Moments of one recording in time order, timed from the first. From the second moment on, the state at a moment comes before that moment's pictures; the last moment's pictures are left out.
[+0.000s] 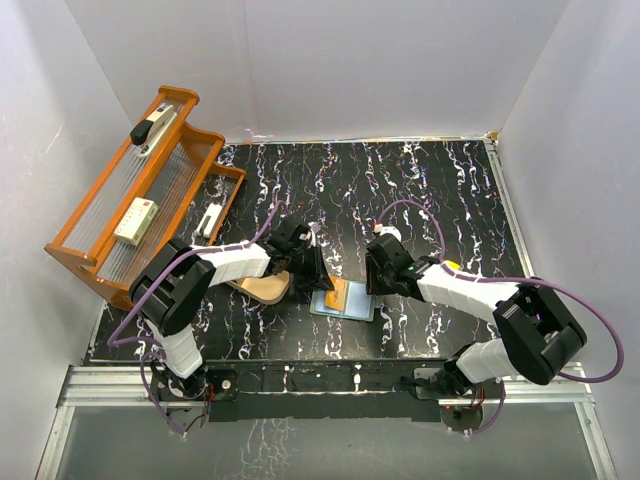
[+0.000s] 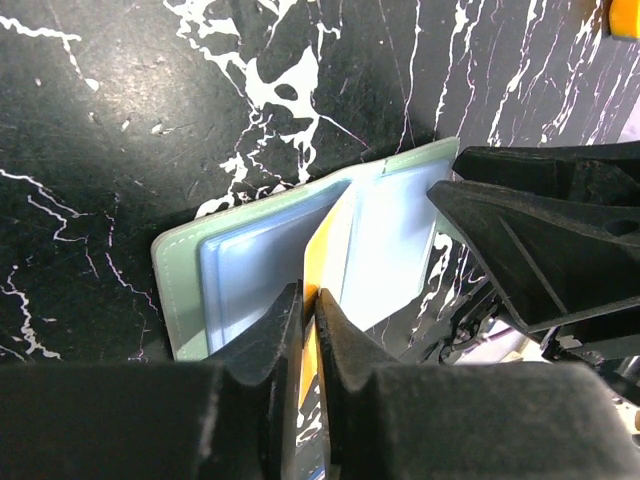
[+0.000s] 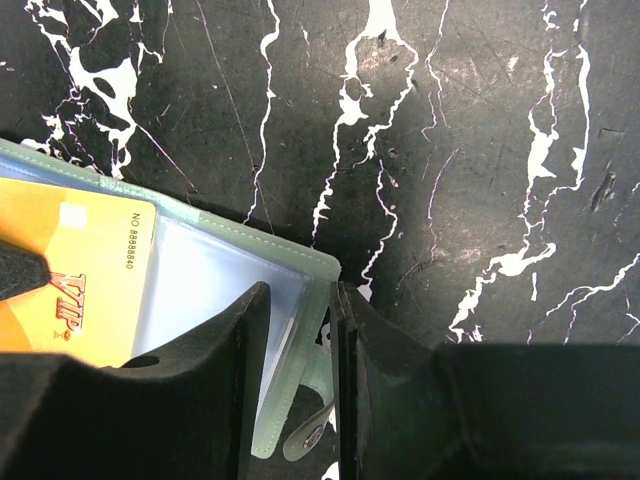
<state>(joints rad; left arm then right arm) -0.70 1.76 0.92 -0.11 0.42 -0.82 0.64 1.37 0.66 -0.27 0.14 0.53</state>
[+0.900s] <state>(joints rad) -0.71 1.76 0.95 -0.08 0.51 -0.79 0.64 1.39 0.66 -0.26 0.13 0.53</state>
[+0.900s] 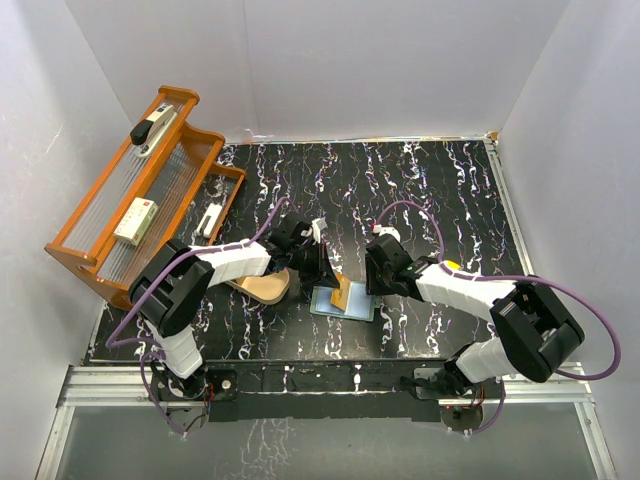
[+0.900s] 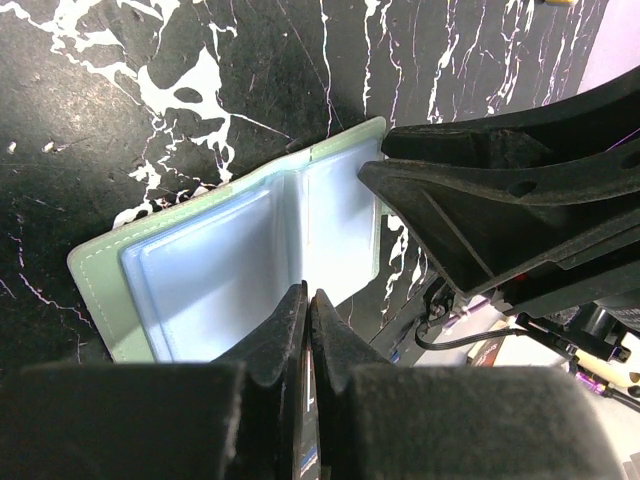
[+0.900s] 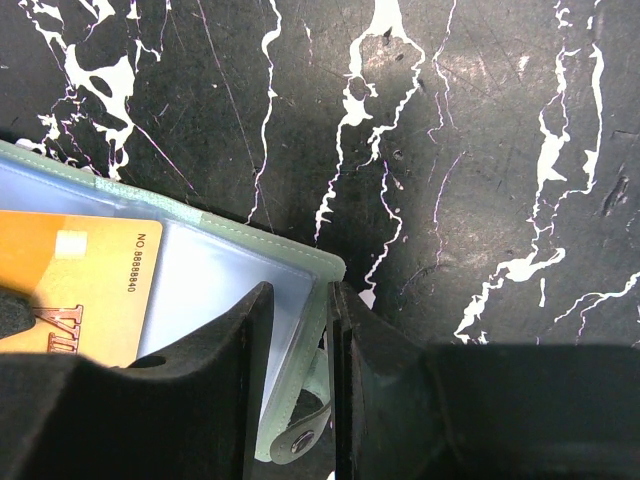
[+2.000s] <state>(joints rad) -0.71 1.81 0.93 -0.04 0.53 -0.80 0.64 1.39 0.66 -0.26 0.13 0.53</state>
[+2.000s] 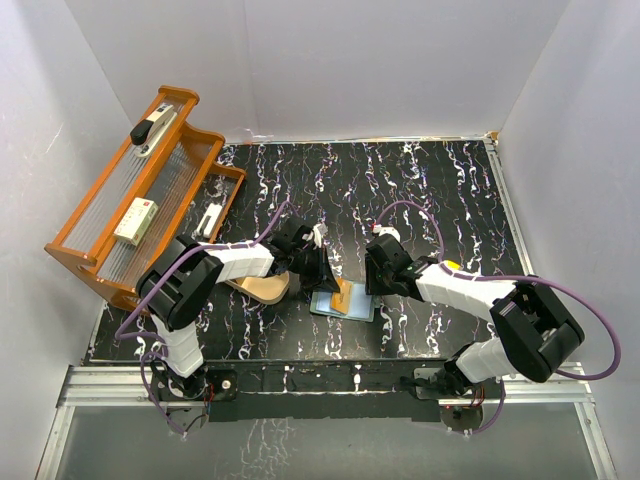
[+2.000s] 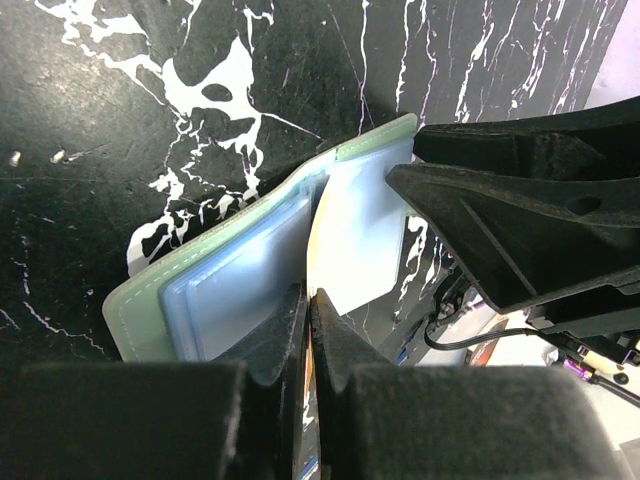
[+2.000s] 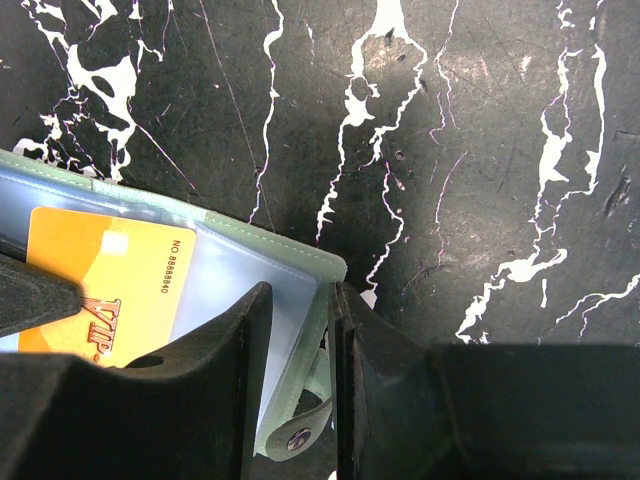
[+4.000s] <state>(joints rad) -0.75 1.81 0.84 0.15 0.48 -0.93 0.64 1.32 0.59 -0.26 0.09 0.66</state>
